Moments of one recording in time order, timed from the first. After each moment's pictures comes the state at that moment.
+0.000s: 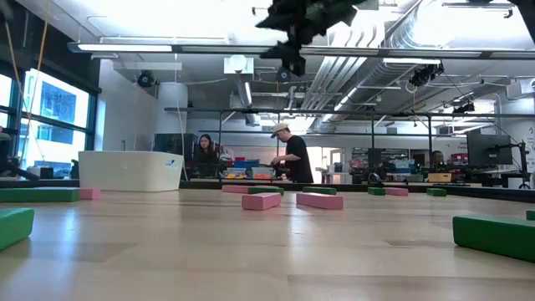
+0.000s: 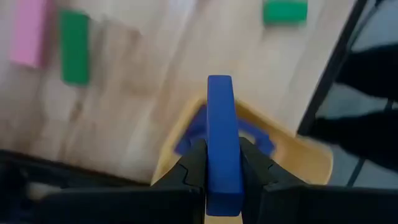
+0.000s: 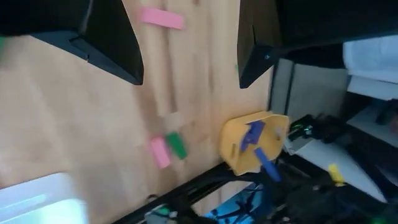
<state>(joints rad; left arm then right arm) -0.80 1.06 1.03 -1.21 -0.04 -1.21 -0.38 1.80 1.73 -0.69 -0.67 0.21</state>
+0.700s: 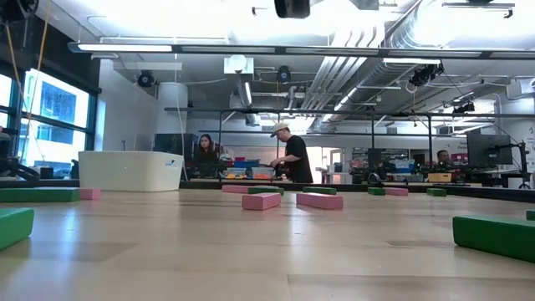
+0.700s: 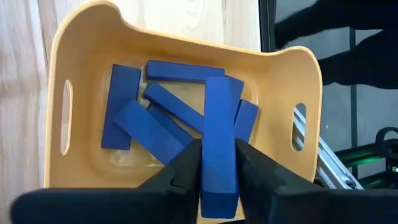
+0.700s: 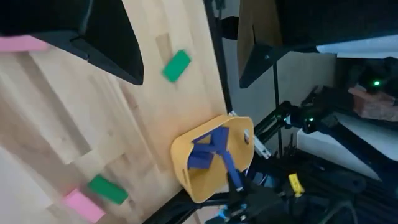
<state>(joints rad) -1.22 1.06 0.77 -0.79 -0.14 -1.17 0.13 1.80 1.73 -0.57 -0.20 0.78</state>
